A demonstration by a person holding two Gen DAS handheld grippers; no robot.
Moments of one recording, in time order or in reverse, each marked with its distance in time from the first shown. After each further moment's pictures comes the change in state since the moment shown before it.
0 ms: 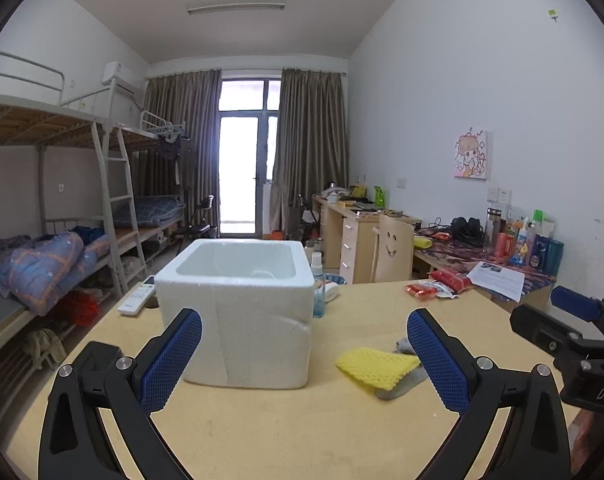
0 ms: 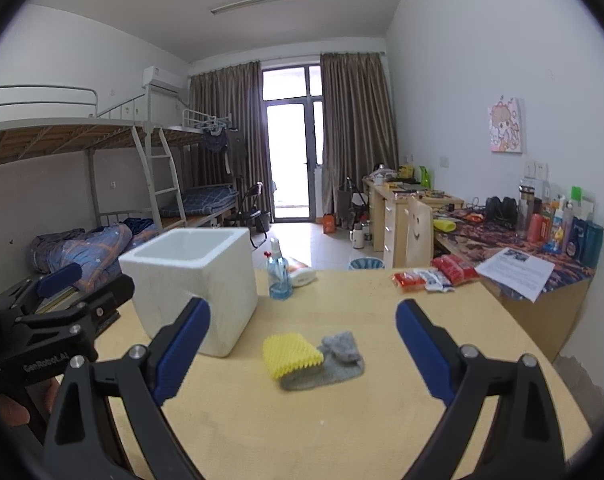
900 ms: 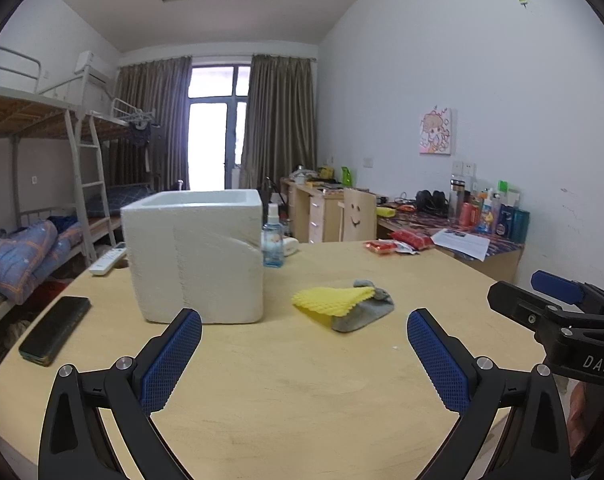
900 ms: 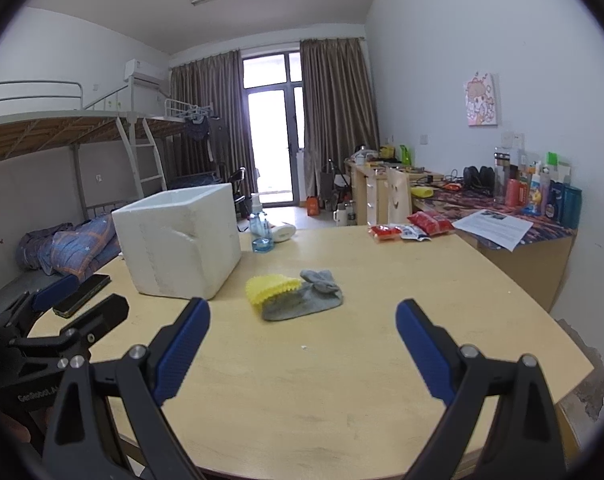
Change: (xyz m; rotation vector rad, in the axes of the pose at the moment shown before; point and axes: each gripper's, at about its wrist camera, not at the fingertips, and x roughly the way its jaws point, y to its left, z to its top) left arm -0.028 -0.031 -0.068 0.029 0.060 -0.122; right arm -0.032 -0.015 -0.057 0.040 0.046 -0.054
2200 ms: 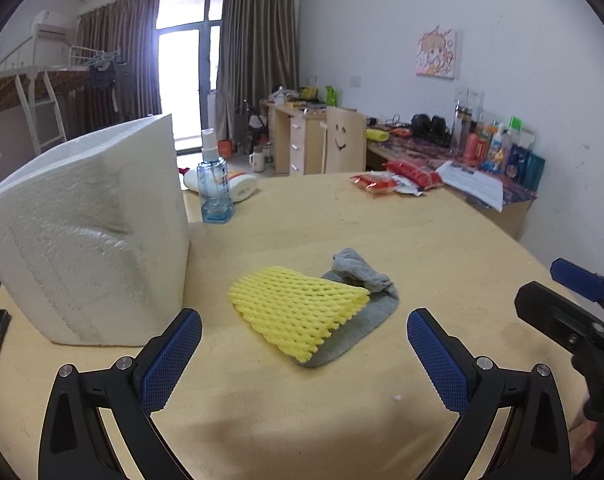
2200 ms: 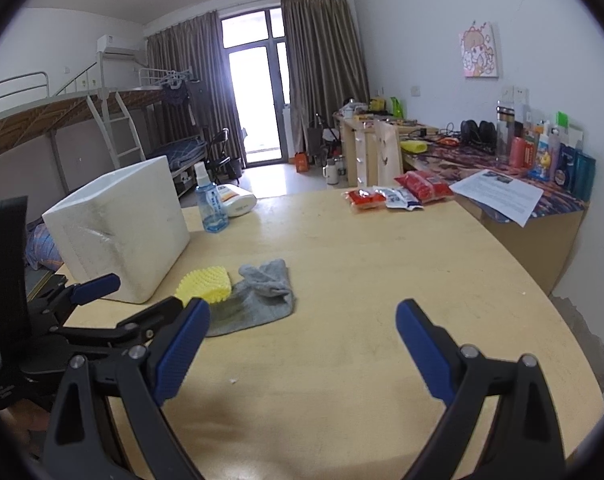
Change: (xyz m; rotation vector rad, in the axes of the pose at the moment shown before) left arm 0.180 -0.034 0.023 0.034 0.323 -0.048; right arm 0.094 -0.066 0.022 0.056 0.182 -0.008
